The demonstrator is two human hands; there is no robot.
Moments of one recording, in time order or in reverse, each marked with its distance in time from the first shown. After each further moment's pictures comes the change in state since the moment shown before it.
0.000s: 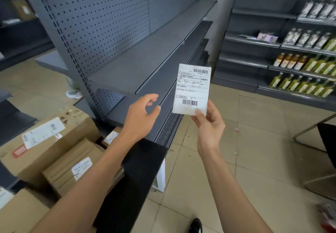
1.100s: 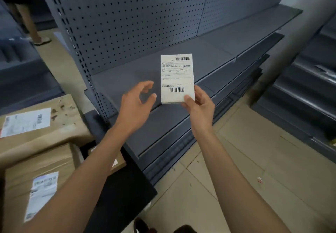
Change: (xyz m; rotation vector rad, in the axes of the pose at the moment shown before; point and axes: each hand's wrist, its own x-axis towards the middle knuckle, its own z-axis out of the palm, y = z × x) left_hand 0.205 -0.072 0.016 0.043 0.423 -0.210; right_hand 0.264 0.095 0.167 -0.202 -0.531 0.192
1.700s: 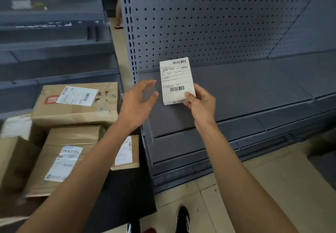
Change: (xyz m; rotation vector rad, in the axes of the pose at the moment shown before) left_hand 0.032 -0.033 -0.044 0.158 0.322 -0.249; right_hand 0.098 0.031 0.113 -0.119 -0.448 0.143
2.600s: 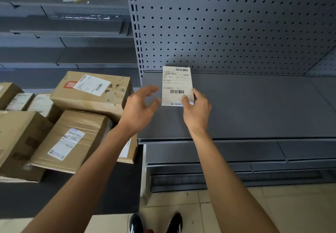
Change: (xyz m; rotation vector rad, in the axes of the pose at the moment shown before) left_hand -0.003 0.024 0.047 0.147 0.114 -0.174; right_hand 0.048 0.011 -0.010 -0.507 -0.171 -0.194
